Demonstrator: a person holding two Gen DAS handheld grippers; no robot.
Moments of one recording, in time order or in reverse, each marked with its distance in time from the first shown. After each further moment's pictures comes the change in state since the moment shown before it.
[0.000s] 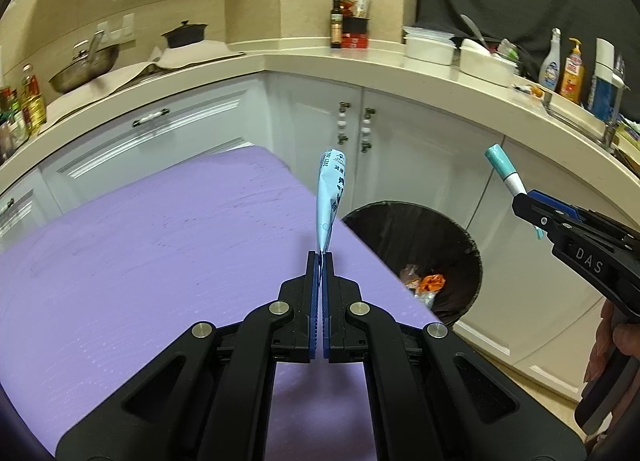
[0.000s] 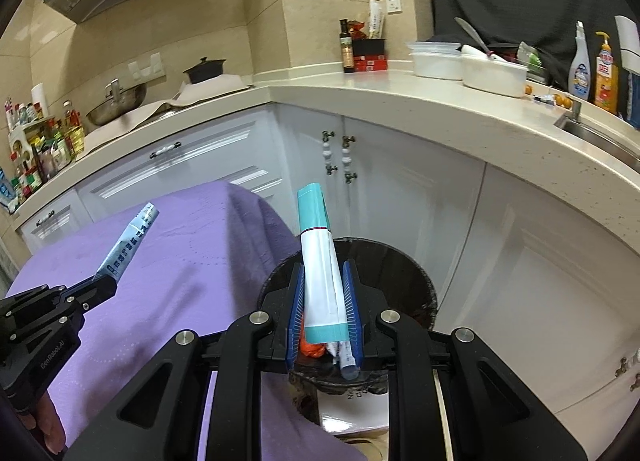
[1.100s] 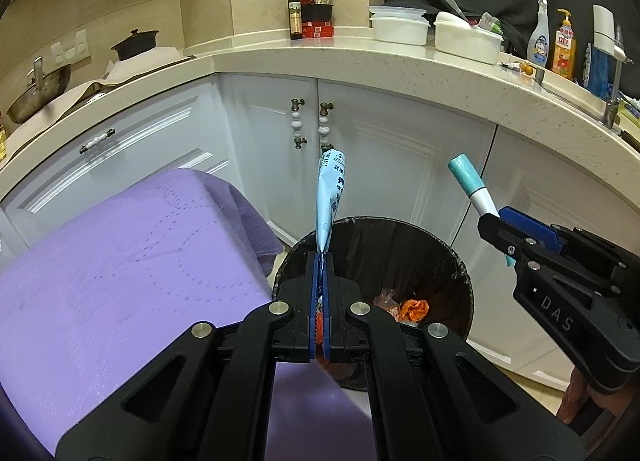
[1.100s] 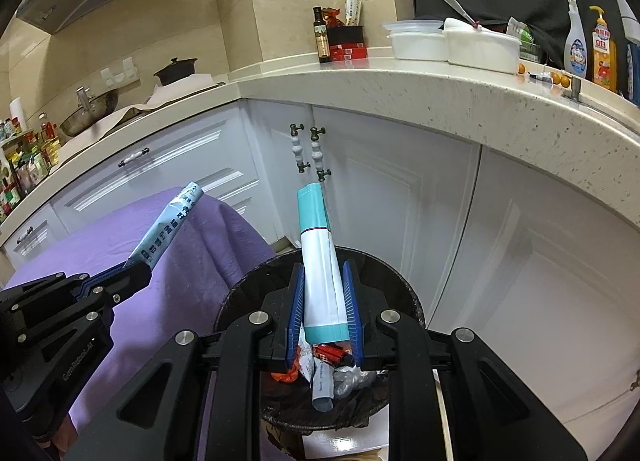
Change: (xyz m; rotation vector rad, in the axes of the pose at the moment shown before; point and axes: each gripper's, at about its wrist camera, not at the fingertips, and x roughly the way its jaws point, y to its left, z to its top) left arm 0.091 -0.068 0.039 0.081 0.022 -0.037; right arm 0.065 -0.043 0.008 0.050 0.011 -0.025
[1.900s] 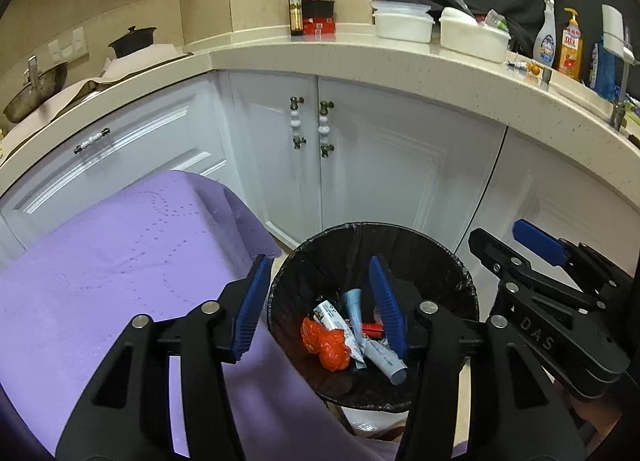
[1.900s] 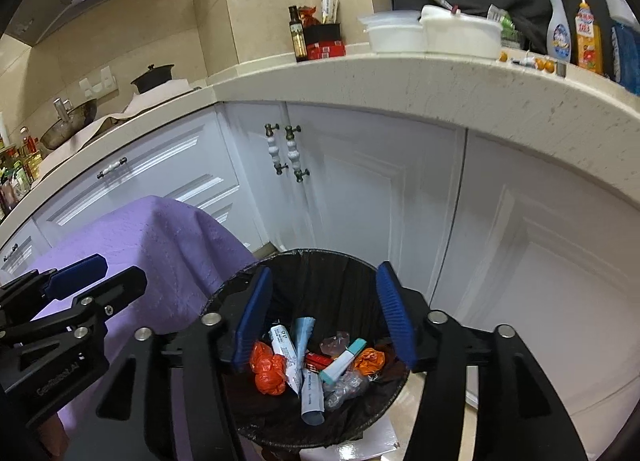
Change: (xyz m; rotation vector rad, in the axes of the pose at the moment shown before) left arm 0.015 -0.001 0.010 -0.013 0.003 0.002; right arm 0.013 -0.008 -0.004 0.048 -0.018 -0.057
